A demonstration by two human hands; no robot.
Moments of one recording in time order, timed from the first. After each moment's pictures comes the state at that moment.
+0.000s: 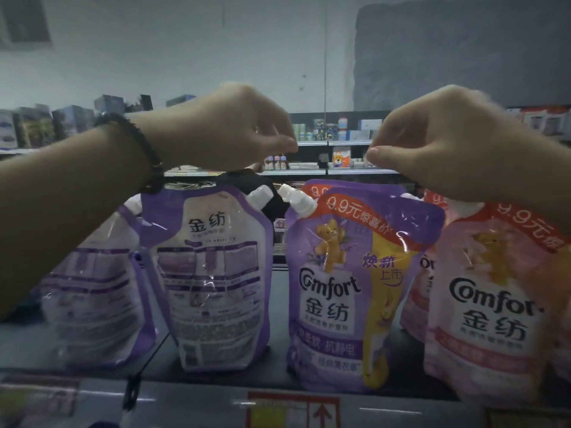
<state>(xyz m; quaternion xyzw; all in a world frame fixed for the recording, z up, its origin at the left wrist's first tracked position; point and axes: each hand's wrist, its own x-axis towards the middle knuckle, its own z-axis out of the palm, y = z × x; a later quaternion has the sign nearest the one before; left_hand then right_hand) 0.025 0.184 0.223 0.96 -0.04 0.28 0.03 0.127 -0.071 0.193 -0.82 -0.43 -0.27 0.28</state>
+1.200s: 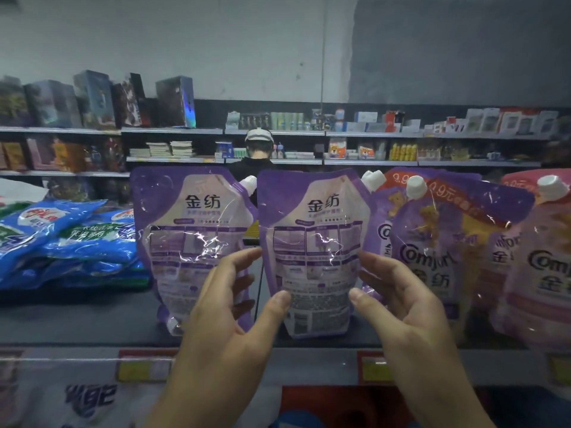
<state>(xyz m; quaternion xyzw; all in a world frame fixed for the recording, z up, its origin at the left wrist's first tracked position) -0.133 0.262 -0.012 0.77 0.05 0.37 0.51 -0.028 0.070 -0.013 -0.65 -0.25 -0.07 0.72</state>
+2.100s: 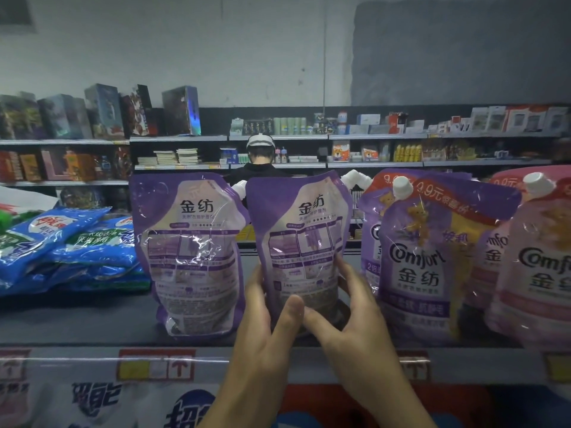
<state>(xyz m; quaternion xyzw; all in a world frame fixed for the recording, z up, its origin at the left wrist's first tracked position) -0.102 0.219 -0.033 0.70 -0.03 0.34 0.63 -0.024 0.099 -0.032 -0.72 -0.30 -0.08 0.63</state>
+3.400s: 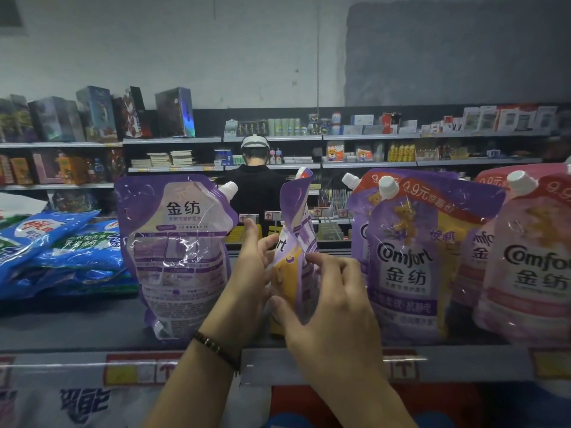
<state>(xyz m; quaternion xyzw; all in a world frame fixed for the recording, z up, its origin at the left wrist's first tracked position) -0.027 0.246 0.026 0.61 0.15 0.19 0.76 -0.035 0.110 -0.021 -0.81 -0.29 -0.29 0.41</state>
